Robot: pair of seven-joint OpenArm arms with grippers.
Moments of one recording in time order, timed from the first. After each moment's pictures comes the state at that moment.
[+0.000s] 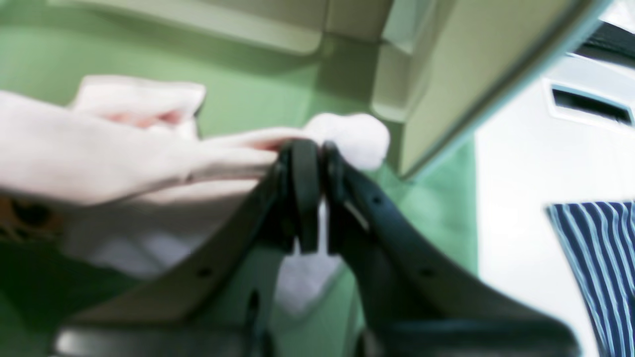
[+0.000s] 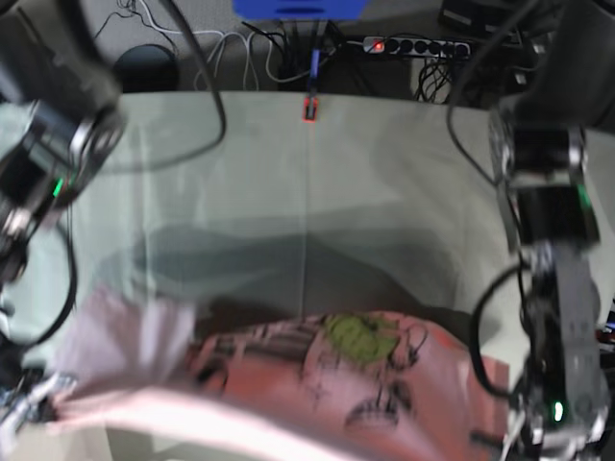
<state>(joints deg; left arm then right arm) -38.4 -10.4 0.2 87.8 -2.8 -0.4 46.2 33.2 12.0 33.4 83.1 7.9 40.2 -56.6</state>
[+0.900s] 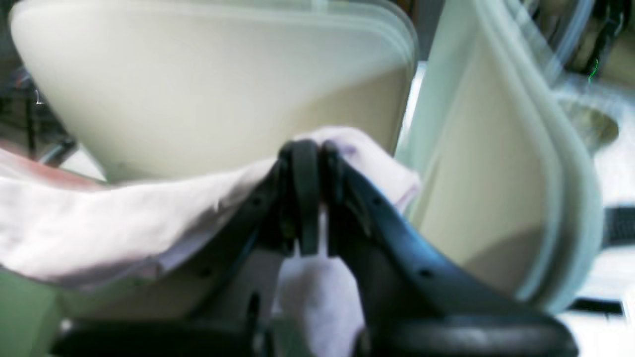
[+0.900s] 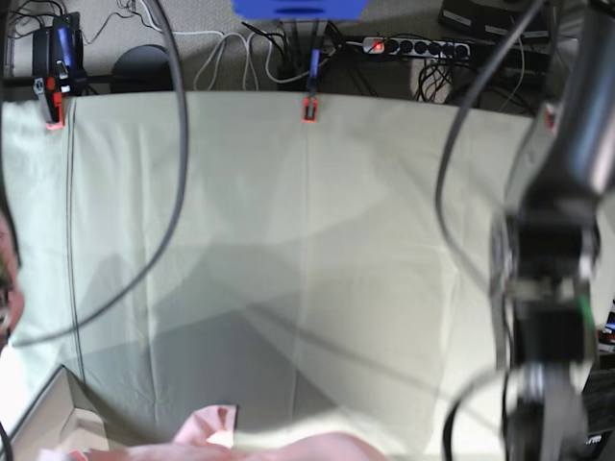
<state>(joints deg) -50.7 -8.5 4.7 73.0 -3.0 -0.1 32.1 63.0 21.9 26.0 57.4 12.4 39.5 -43.4</state>
